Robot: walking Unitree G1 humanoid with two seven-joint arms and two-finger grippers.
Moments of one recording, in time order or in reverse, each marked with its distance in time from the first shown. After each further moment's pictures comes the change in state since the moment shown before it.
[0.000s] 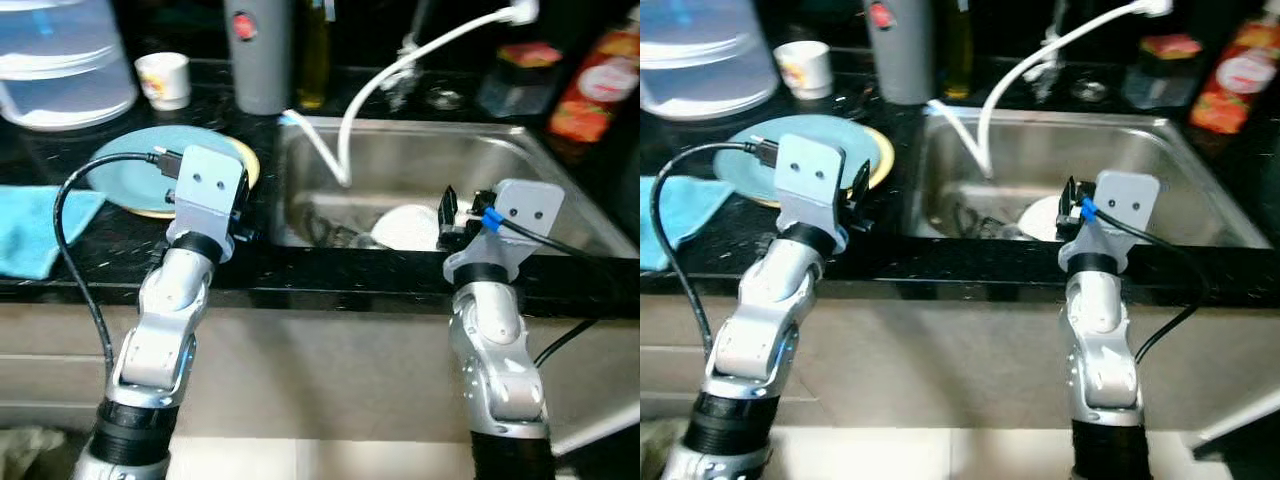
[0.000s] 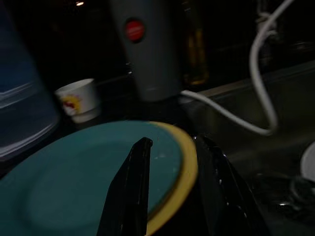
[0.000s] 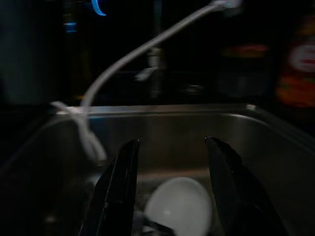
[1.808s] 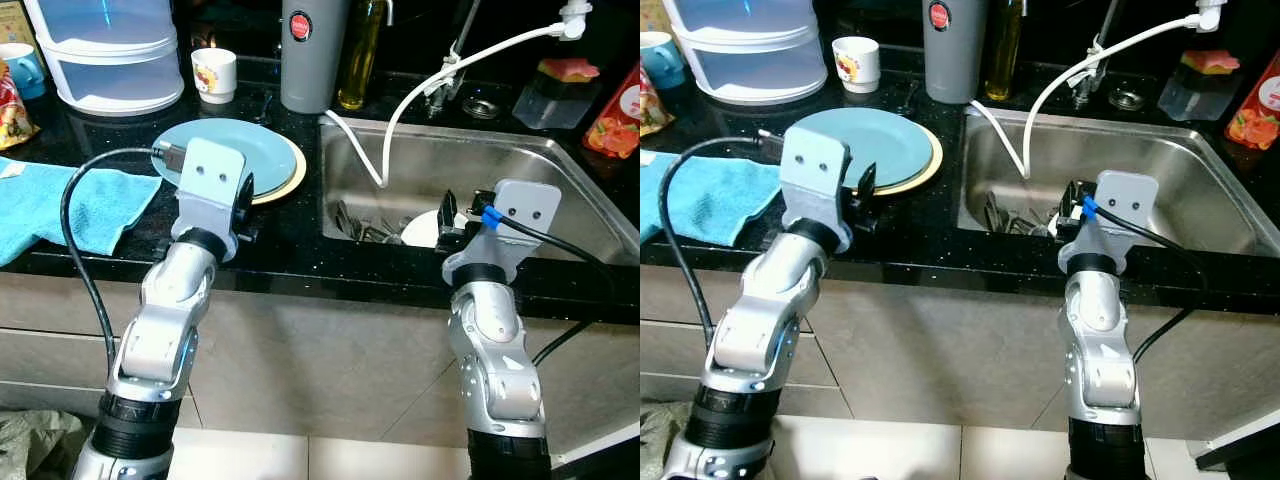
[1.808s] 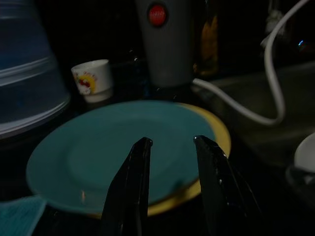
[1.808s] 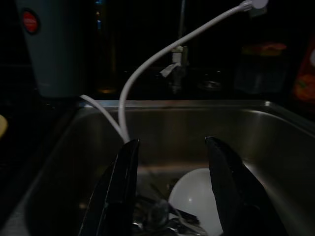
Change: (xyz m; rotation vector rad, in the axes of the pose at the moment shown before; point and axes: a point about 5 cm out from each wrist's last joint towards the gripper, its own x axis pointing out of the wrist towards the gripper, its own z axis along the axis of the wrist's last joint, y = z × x) left arm 0.010 -0.004 0.014 -0.093 0.031 -0.055; right arm 0.004 0.003 0.001 0.031 0.032 -0.004
